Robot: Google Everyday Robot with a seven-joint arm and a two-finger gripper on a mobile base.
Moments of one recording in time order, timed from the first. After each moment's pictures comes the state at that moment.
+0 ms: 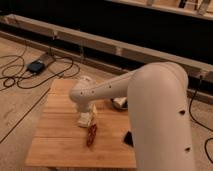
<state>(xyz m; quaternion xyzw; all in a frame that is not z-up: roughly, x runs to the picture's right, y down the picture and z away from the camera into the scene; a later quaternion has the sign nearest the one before) -0.111 0.159 0.847 -0.19 -0.22 -0.66 0.69</state>
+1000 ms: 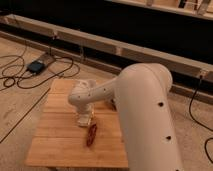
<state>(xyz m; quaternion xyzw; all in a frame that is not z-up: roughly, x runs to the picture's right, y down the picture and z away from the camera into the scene) -0.115 0.170 0.881 -0.21 -0.21 -0.68 0.67</state>
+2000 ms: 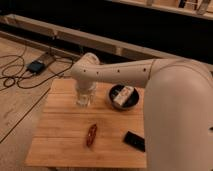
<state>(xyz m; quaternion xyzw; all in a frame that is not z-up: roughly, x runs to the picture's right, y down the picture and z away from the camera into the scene) -0.113 0.035 0.789 -0.12 -0.23 -0.66 0.70</state>
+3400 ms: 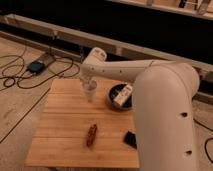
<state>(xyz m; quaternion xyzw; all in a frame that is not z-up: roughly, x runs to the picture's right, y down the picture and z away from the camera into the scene) -0.101 -0.088 0.884 0.05 -0.12 -0.63 0.77</state>
